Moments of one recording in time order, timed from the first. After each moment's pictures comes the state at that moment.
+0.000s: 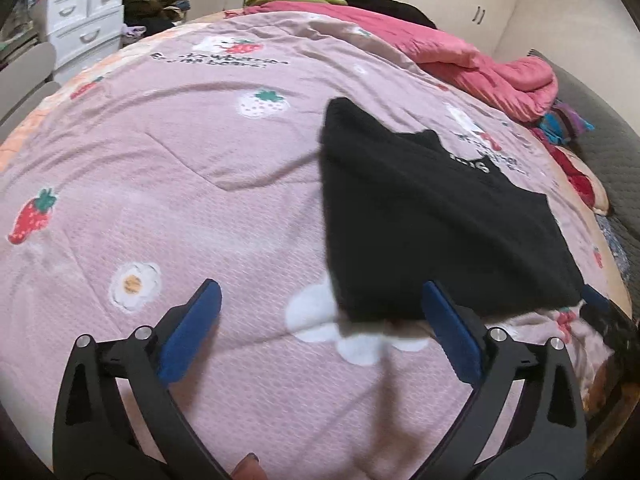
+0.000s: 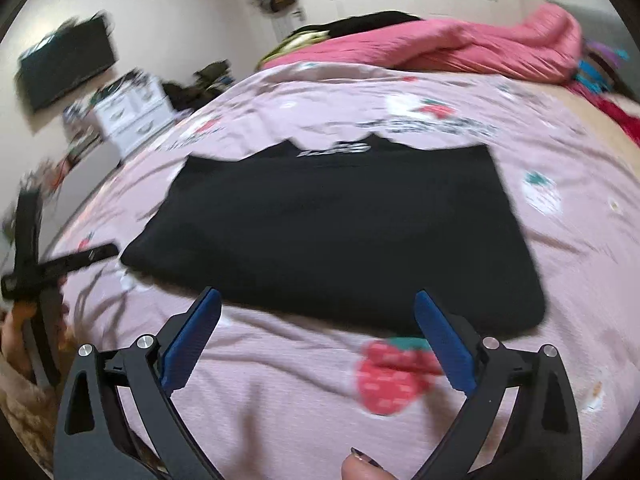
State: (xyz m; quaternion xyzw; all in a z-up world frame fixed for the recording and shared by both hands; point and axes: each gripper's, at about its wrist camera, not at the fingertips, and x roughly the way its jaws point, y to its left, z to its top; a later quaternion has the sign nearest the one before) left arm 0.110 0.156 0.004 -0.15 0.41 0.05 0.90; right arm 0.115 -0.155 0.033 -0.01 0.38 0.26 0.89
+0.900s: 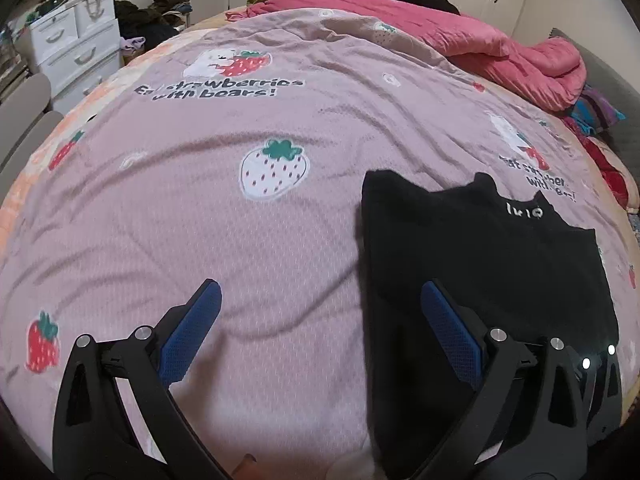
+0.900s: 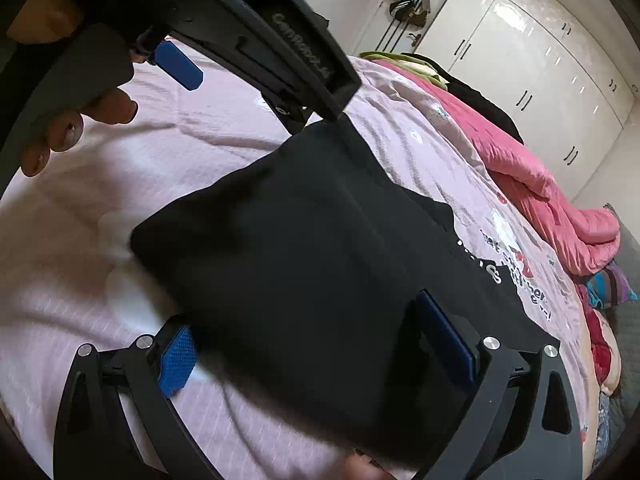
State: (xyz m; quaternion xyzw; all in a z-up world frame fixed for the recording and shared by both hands) left arm 0.217 0.190 0.020 -0.10 0.45 0.08 0.88; right arm 0.134 0.067 -0.014 -0.32 0.29 0.25 0.87
